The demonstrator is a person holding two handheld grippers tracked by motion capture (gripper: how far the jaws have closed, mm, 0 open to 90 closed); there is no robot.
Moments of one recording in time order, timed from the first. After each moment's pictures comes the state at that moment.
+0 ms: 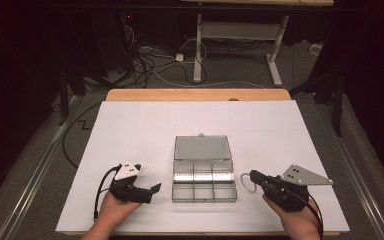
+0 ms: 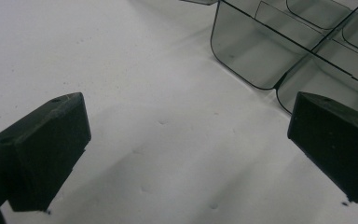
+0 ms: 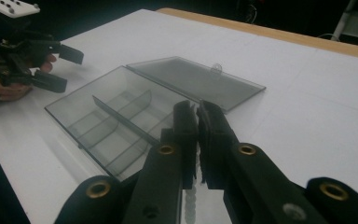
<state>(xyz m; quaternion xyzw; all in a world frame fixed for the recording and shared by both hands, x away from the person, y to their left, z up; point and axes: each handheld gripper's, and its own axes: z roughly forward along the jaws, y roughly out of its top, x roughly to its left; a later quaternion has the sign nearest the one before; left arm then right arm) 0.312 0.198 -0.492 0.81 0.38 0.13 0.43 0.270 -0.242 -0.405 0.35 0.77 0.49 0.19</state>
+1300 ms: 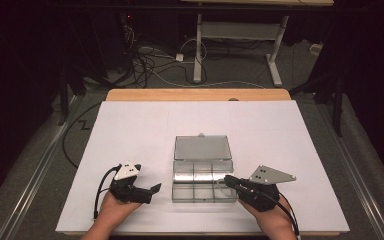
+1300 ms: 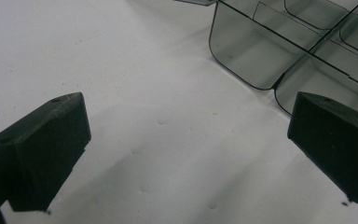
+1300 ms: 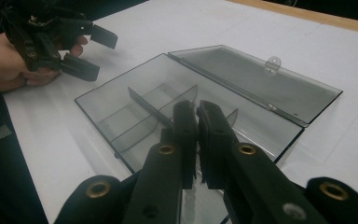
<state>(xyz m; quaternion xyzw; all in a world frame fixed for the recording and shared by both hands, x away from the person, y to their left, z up) 0.312 0.199 -0.492 0.81 0.38 0.13 0.43 0.280 -0.189 -0.426 0.31 0.80 0.48 0.15</state>
